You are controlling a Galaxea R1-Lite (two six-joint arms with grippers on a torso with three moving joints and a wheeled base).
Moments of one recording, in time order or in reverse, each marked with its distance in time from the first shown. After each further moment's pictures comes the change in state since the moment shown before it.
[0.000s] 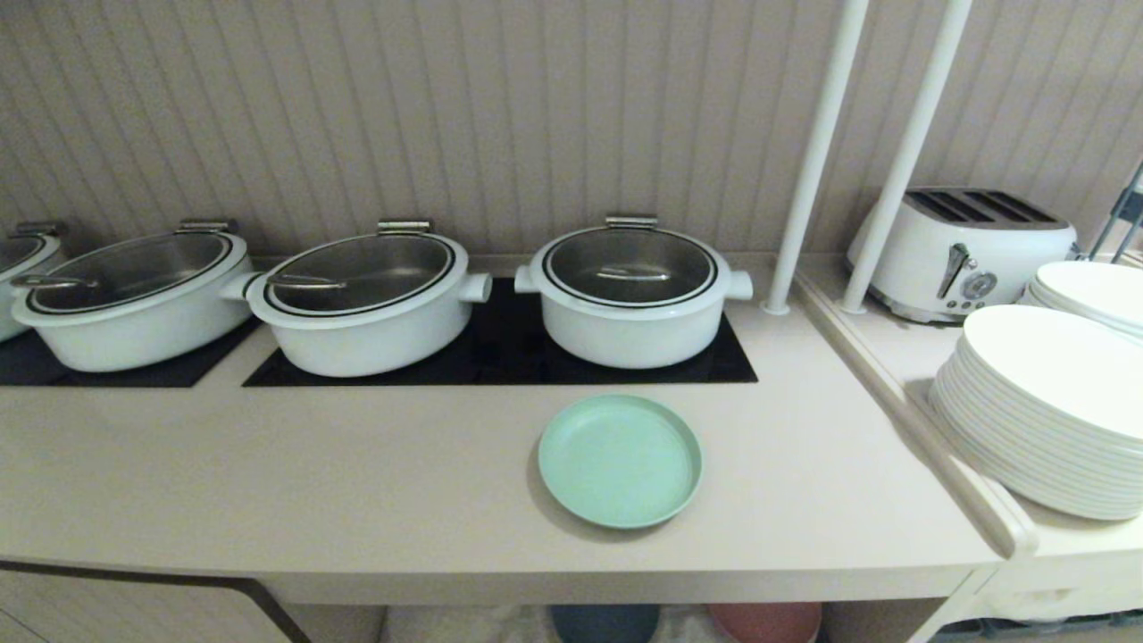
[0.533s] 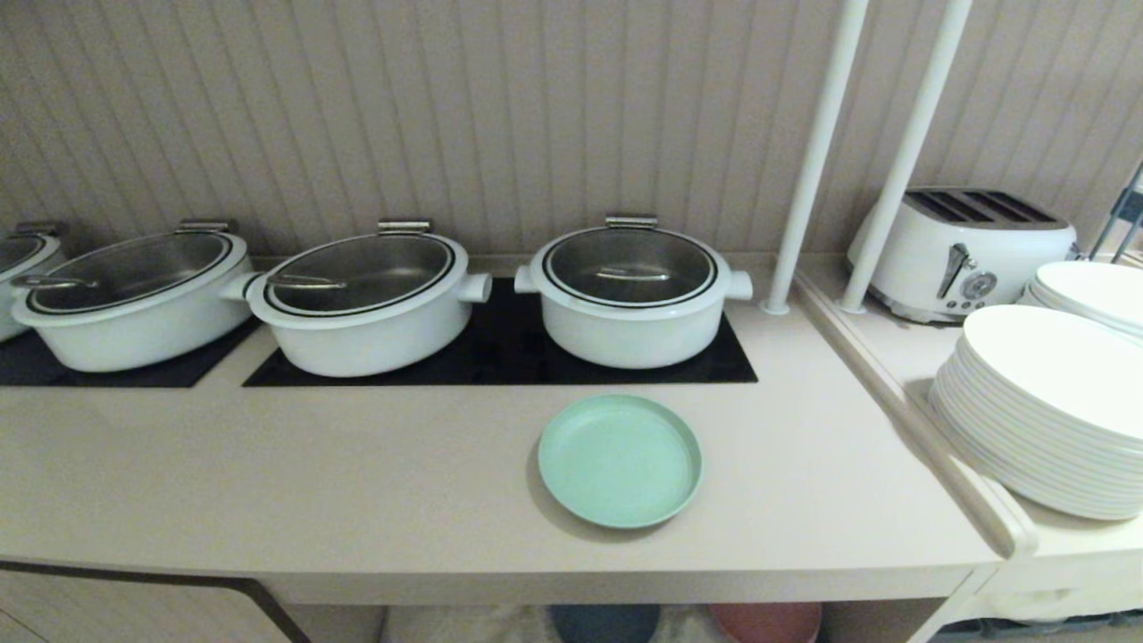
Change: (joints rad) left arm 0.000 0.000 0.000 0.000 0.000 0.000; right arm 0.000 0.000 0.000 0.000 0.000 0.002
